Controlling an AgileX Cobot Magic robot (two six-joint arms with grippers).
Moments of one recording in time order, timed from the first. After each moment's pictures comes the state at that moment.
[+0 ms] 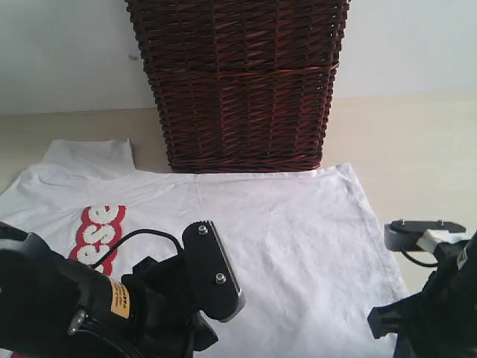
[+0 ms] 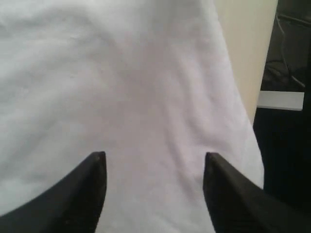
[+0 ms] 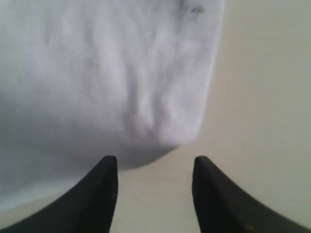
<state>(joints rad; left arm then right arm) -1.01 1.48 -0.68 -0.54 0.40 0.71 0.32 1.51 -0.55 0.25 0.74 0.06</state>
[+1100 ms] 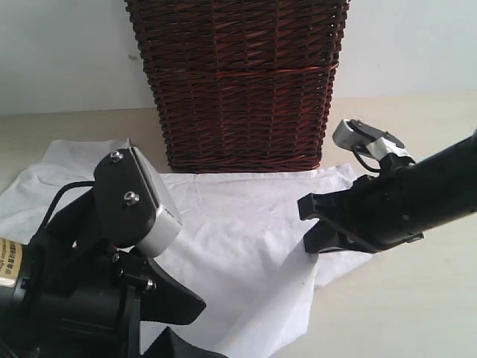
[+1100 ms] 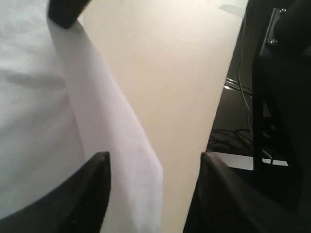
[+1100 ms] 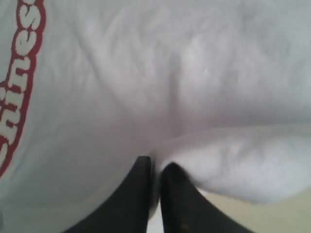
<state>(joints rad) -1.00 1.17 -0.68 -0.58 0.48 0.55 0.32 1.56 -0.72 0.99 0.59 -0.61</state>
